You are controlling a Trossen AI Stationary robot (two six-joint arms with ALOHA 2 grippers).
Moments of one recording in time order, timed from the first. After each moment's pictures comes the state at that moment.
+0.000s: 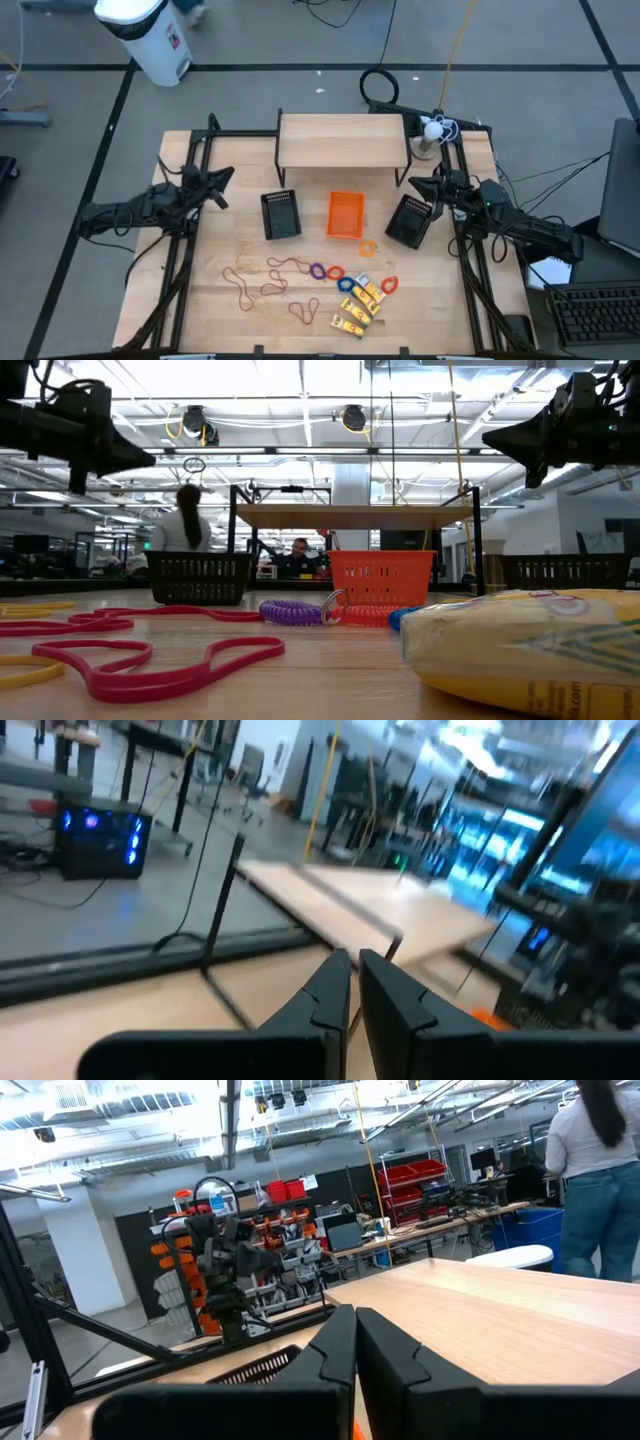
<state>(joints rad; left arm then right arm) 0.05 0.01 0.12 -0.08 -0.66 -0.35 -0.34 0.01 0.02 0.21 -0.03 0.24</state>
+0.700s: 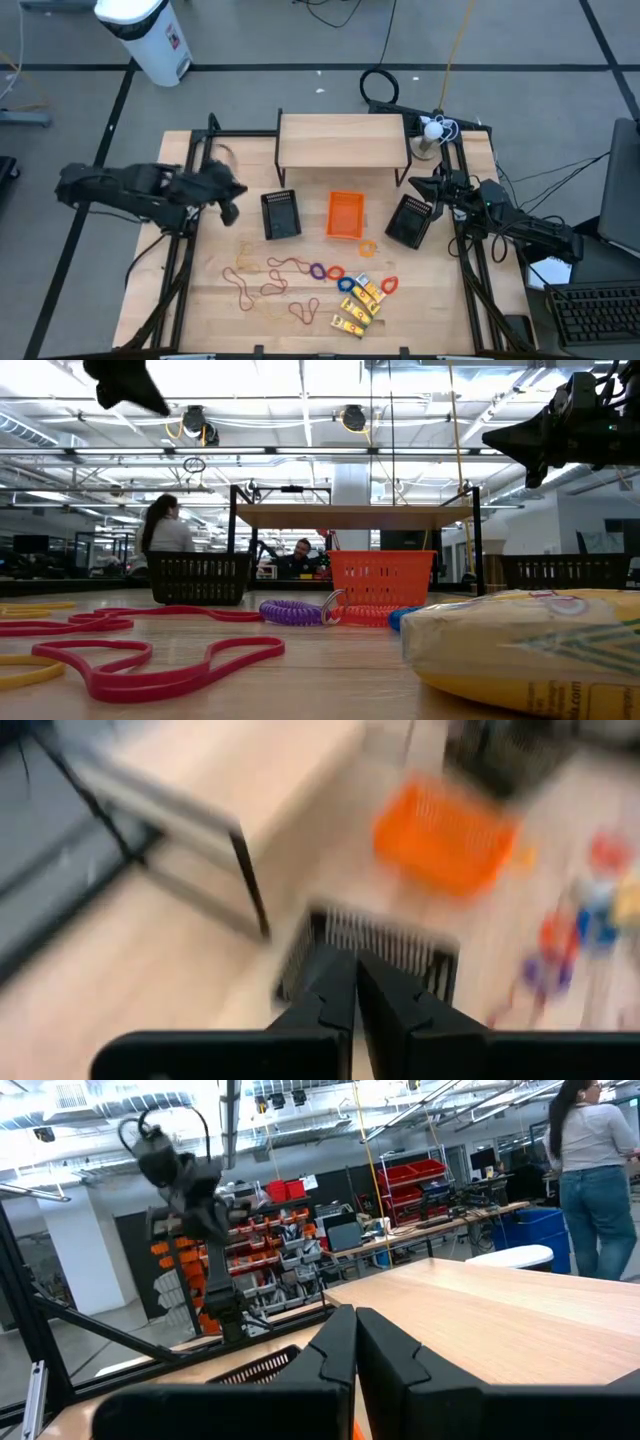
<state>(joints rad) -0.13 0.87 0.98 -0.93 -0.42 -0.50 -0.34 0.01 0.02 0.21 -0.03 0.24</state>
